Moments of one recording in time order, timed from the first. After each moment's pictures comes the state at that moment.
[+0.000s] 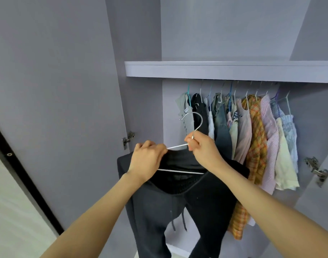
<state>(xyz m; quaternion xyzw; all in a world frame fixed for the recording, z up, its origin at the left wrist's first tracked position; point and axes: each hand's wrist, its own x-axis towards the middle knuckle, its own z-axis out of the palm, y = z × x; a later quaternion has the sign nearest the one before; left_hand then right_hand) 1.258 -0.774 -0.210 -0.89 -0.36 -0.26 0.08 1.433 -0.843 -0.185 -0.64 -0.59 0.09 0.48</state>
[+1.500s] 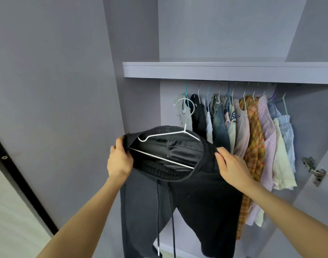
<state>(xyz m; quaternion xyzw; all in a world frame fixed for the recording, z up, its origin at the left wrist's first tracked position) 1.226 -0.744 -0.219 -0.68 -0.61 -0.37 -0.16 1.498 -0.889 -0.227 -0.71 -0.62 -0.11 0.30</state>
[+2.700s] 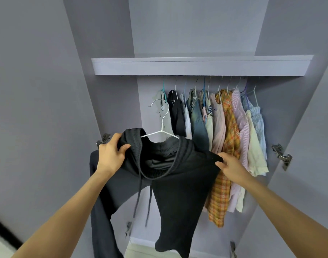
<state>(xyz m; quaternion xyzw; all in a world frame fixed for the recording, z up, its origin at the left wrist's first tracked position) 1.258 -0.727 -0.218 -0.79 -0.42 -0.42 -0.14 1.561 -0.916 -0.256 -0.80 -0.48 0.15 0.34</state>
